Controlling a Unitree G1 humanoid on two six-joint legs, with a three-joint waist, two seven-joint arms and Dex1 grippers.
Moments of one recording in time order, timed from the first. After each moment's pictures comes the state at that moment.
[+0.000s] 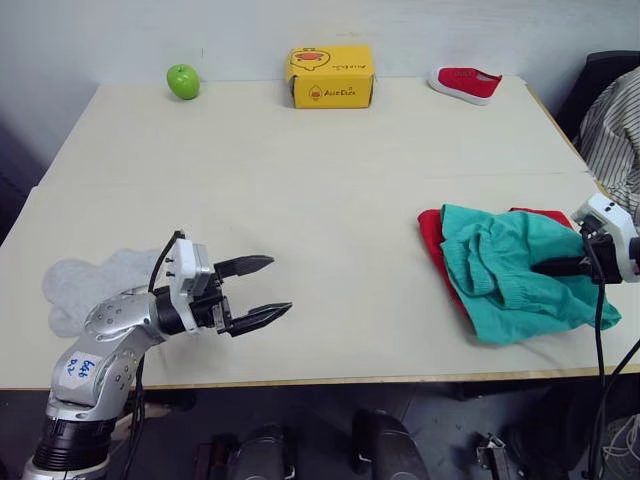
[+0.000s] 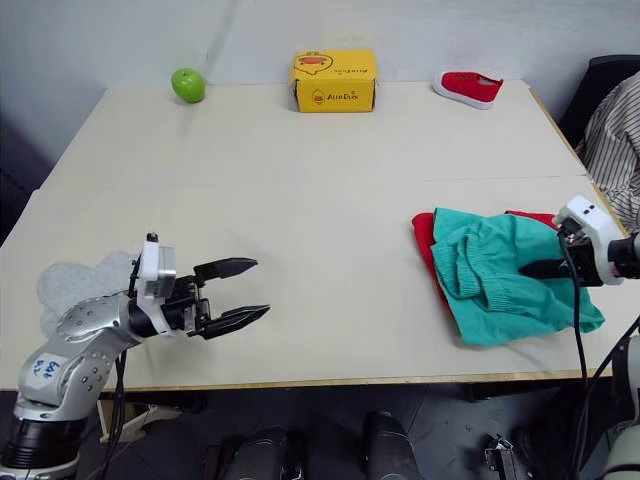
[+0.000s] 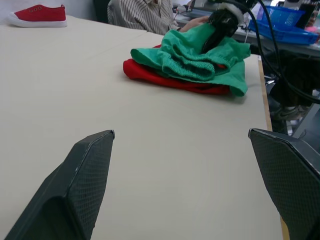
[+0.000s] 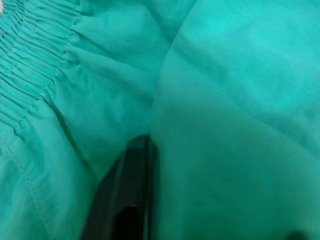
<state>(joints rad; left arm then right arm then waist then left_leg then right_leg) -0.15 0.63 0.14 -0.32 -0.62 0.40 -0.93 -1.01 -1.05 0.17 1.18 0.03 0.20 1.43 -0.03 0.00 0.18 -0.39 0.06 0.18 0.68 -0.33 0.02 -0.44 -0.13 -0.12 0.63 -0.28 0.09</state>
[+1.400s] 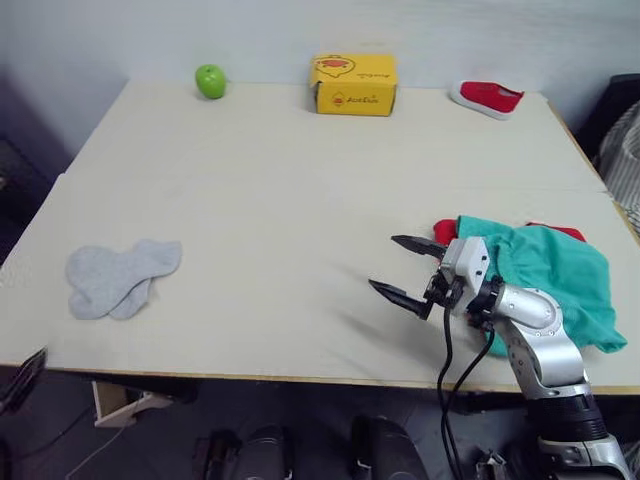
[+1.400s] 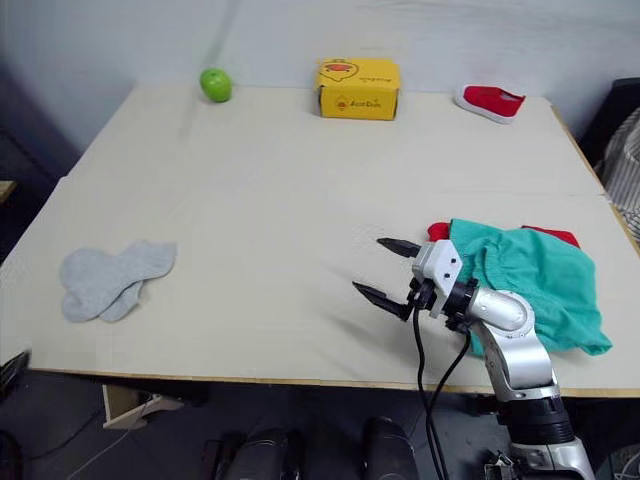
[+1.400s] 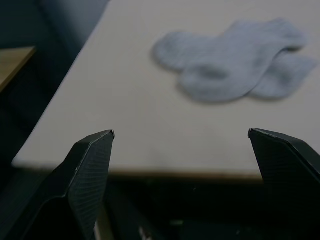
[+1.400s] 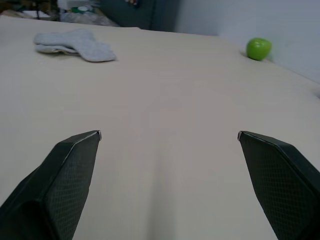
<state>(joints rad) 0.57 0.51 1.04 0.01 -0.56 0.16 -0.71 -0.24 -0.51 0.00 -0.10 0.35 -0.02 0.99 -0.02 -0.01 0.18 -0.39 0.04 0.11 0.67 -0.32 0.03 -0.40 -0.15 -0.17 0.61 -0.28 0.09</state>
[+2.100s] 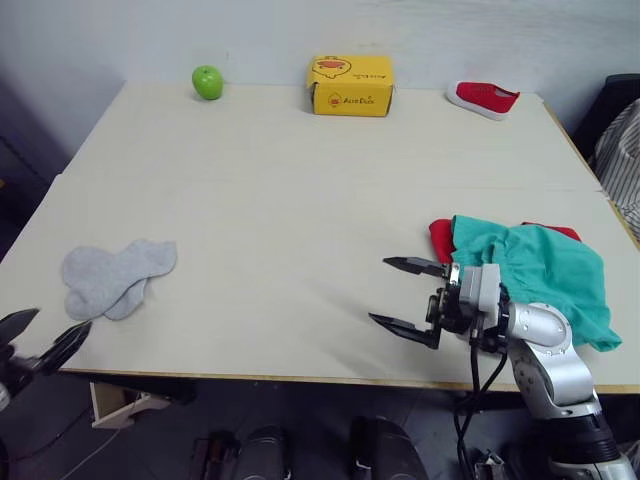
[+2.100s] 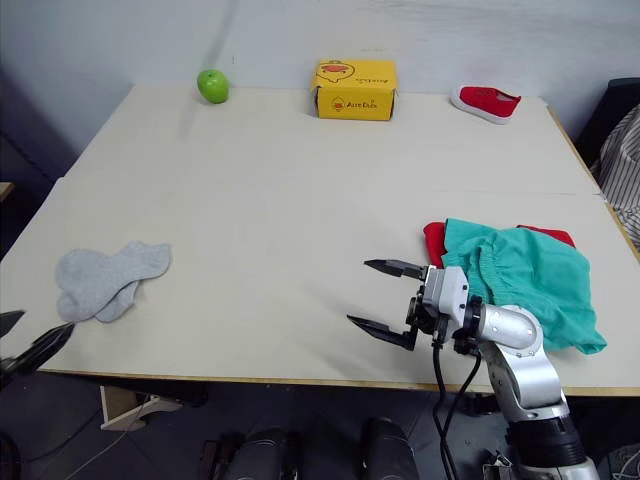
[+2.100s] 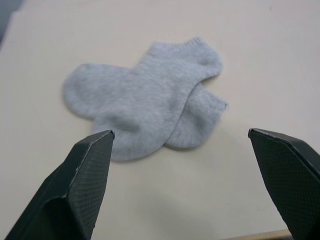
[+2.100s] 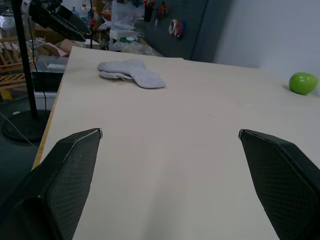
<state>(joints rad) 0.39 0.84 0.76 -0.27 -0.63 0.59 -0.58 -0.19 -0.52 0.00 -0.19 0.47 -0.06 1.09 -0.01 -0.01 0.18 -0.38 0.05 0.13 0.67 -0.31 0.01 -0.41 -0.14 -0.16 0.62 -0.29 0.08</state>
